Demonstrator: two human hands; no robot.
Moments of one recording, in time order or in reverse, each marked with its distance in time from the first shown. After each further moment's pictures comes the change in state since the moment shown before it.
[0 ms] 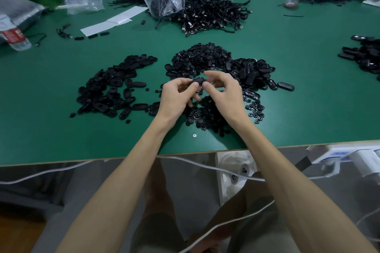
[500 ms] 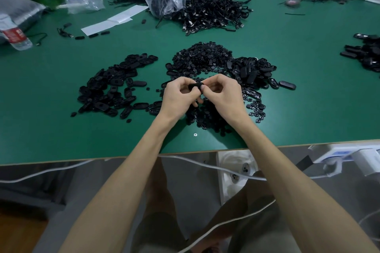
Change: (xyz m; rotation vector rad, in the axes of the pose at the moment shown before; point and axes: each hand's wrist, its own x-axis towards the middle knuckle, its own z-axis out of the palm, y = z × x) left_hand -0.003 0.004 0.001 0.110 -0.015 -0.007; right_hand -0.001 0.001 0.003 0.004 -0.047 0.030
